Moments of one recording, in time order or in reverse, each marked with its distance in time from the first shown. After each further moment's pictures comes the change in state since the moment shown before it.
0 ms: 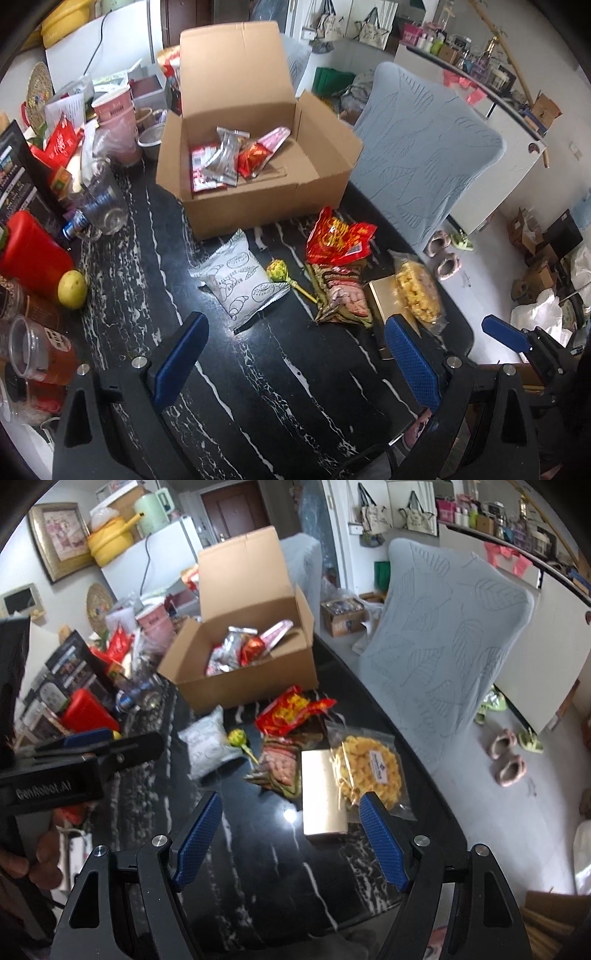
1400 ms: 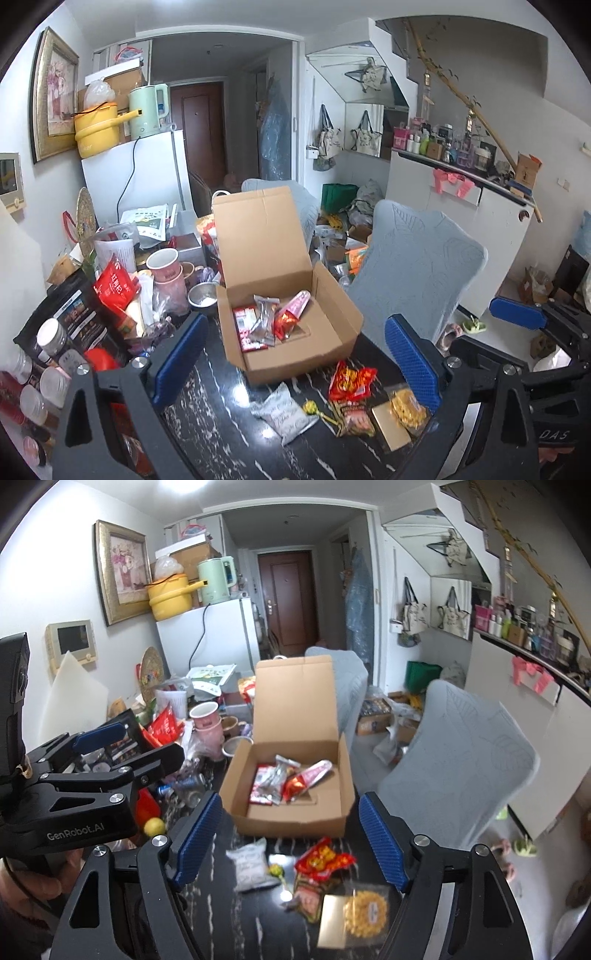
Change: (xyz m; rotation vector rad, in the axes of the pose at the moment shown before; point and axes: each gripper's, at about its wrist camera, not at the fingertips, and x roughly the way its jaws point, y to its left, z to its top) left arm -0.168 0.000 0.071 0.081 -0.469 0.076; right arm -0.127 0.070 0.124 -0.172 -0.319 0.055
